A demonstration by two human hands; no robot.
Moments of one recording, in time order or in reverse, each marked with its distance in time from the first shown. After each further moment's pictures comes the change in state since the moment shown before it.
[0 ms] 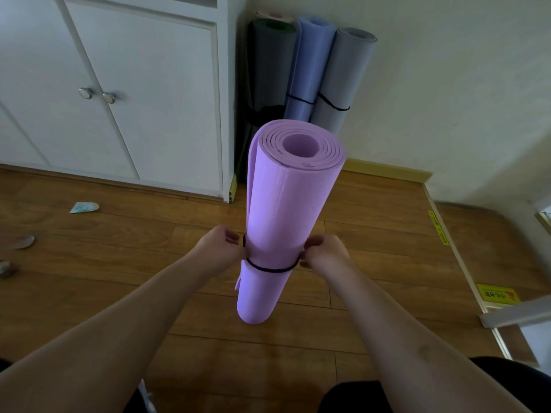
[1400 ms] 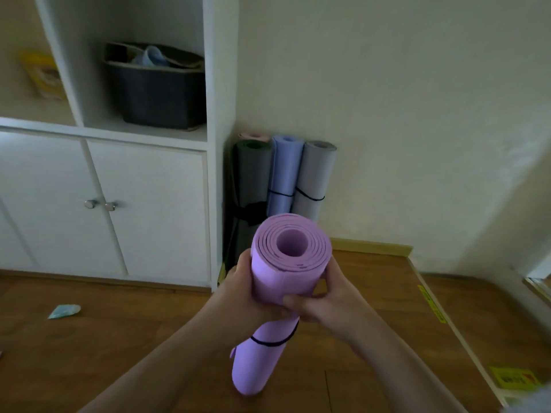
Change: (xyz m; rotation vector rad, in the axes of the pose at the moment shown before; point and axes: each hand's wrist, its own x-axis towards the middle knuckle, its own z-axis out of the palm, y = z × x) left_hand -0.031 0.116 -0.017 -0.084 -0.003 0.731; right_hand -0.075 -0.103 -0.084 0.168 -0.118 -0.631
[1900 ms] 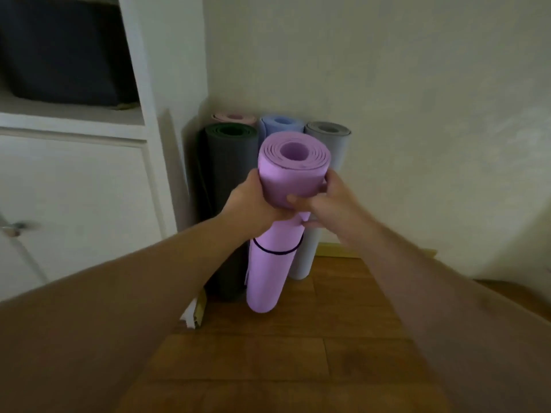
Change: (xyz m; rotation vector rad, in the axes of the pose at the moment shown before) left_hand 0.325 -0.050 -0.015 0.174 0.184 -0.053; right_hand 0.322 0.031 -0.062 0.024 0.187 -0.006
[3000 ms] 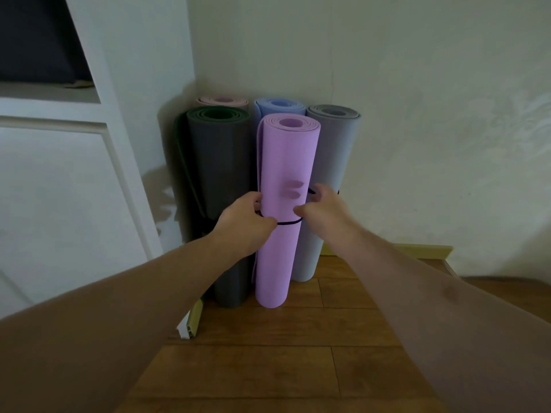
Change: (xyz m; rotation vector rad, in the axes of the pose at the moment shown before) left_hand 0.018 -0.049 0.033 0.058 -0.040 -0.178; right_hand 0.067 0.086 0.008 -0.192 0.042 0.120
